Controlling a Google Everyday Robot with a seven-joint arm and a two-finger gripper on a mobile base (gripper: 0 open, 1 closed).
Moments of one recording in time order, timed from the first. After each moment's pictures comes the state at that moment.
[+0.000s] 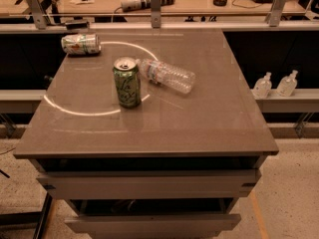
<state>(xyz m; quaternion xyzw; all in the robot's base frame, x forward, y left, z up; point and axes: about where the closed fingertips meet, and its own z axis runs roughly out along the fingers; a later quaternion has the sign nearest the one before) 0.485 -0.399 1.071 -0.14 0.71 -0.11 0.68</state>
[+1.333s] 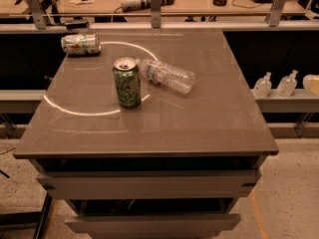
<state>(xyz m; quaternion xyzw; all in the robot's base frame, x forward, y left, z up) 0.481 -0.388 0.980 -0.06 0.78 -0.06 0.62</state>
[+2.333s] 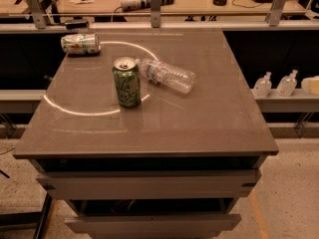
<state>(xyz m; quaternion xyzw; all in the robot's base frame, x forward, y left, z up) 0.505 -0.392 0.956 -0.12 0.84 -0.02 0.53</state>
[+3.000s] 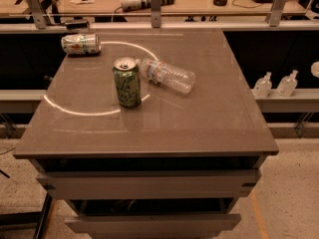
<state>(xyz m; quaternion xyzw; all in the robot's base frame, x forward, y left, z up) 0.513 -0.407 0.995 -0.12 0.82 -0.07 0.56</state>
